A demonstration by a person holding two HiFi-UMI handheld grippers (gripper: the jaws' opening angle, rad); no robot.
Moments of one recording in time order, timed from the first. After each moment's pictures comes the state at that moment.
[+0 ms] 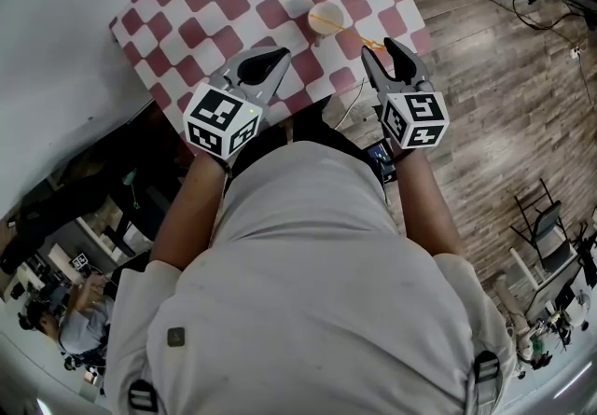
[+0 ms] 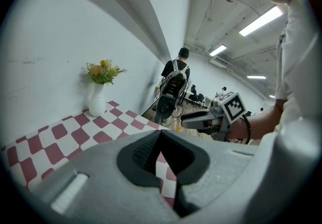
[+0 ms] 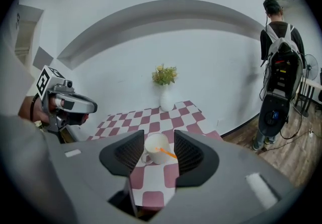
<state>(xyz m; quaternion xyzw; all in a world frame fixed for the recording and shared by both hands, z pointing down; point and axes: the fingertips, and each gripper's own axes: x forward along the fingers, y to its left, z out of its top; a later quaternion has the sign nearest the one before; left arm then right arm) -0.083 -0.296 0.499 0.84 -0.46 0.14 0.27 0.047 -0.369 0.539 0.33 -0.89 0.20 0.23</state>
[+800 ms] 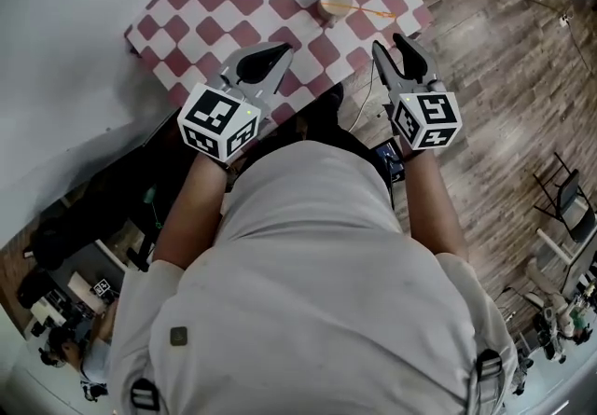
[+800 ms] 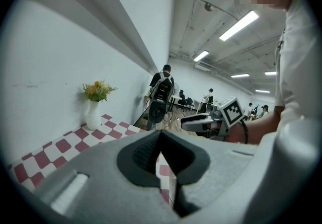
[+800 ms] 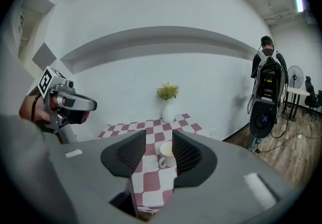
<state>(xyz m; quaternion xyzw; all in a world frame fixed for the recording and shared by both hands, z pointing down) -0.109 -0.225 0.433 0.88 -0.42 0.11 0.20 0.036 -0.287 0.470 0.39 -0.89 0.15 0.18</state>
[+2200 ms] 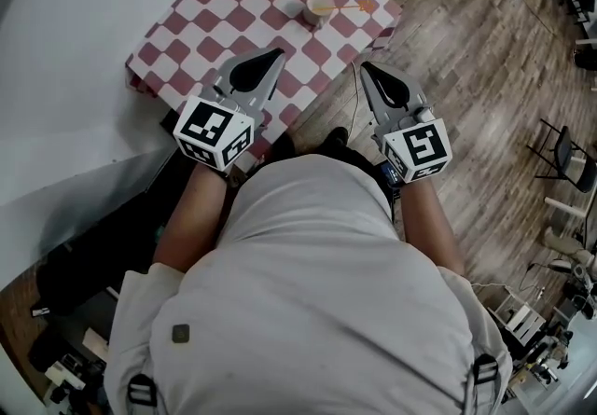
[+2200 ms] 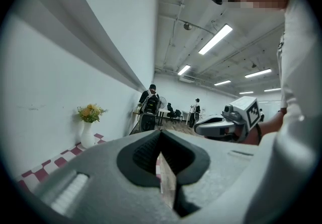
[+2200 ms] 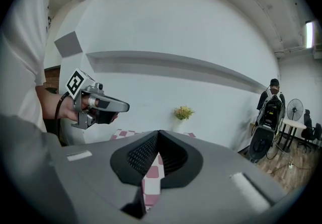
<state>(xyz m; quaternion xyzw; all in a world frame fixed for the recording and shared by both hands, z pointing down) -0.136 -0.142 0.367 0.92 -0.37 0.04 0.12 -0.014 -0.135 0.373 0.40 -0.90 0.02 0.15</state>
